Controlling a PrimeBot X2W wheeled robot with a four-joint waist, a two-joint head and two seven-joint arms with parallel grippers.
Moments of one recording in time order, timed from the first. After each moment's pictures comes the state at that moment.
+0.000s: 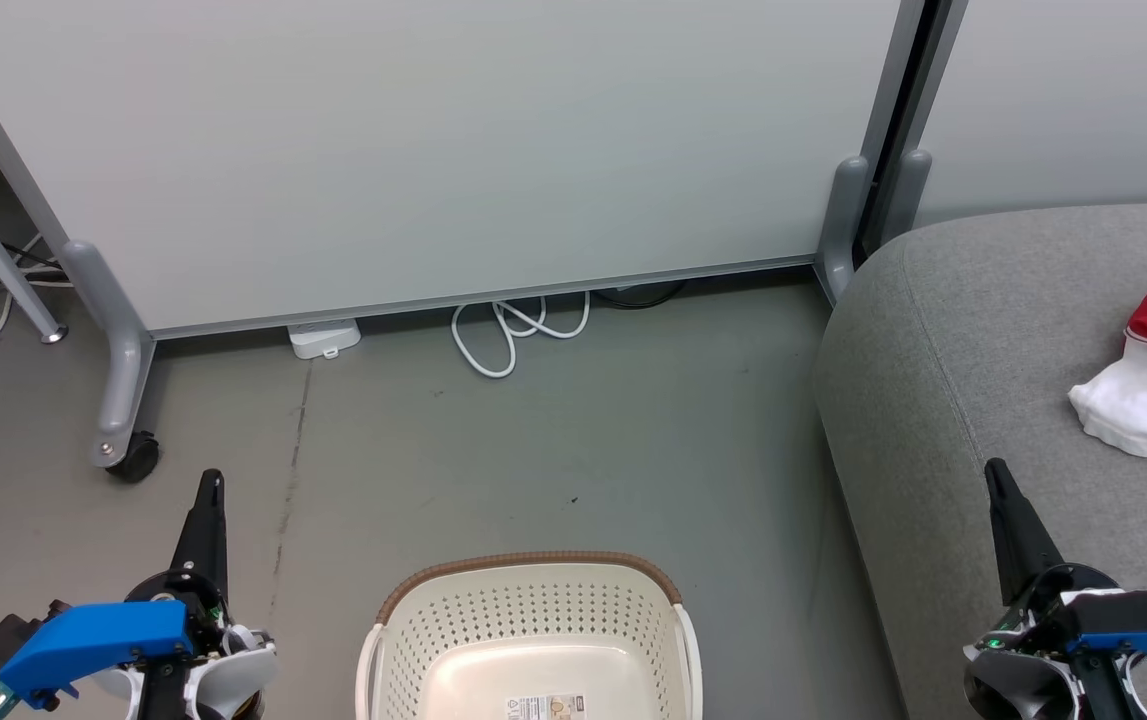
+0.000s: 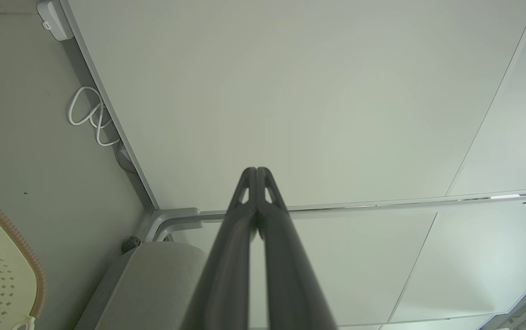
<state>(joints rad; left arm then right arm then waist) -0.10 0.05 0.10 0.26 -1.56 -0.13 0.10 -0.10 -0.05 -0.11 0.25 1.55 0.13 0.10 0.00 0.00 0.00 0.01</state>
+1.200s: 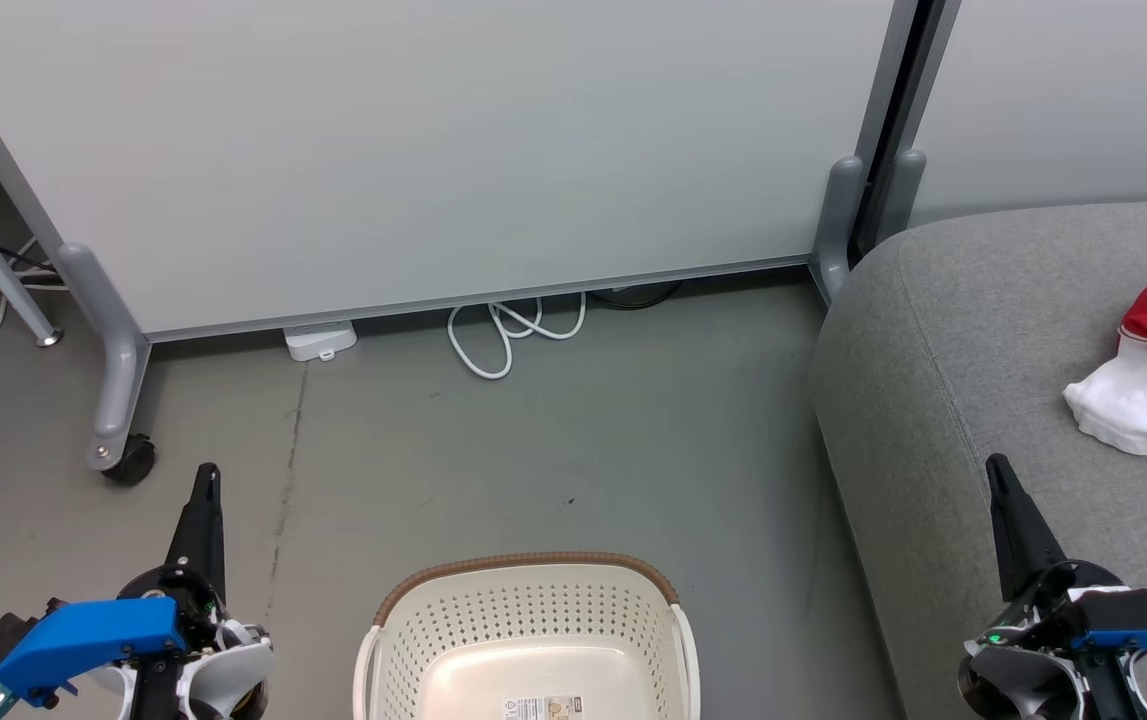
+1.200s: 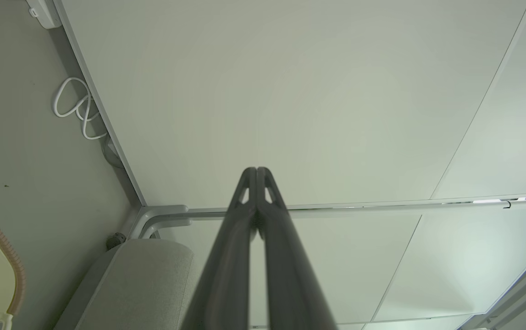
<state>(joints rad) -0.10 0.05 0.11 0.25 -1.61 -0.13 0.11 -0.10 -0.05 -0.11 0.25 1.61 0.13 0.11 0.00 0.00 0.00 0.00</state>
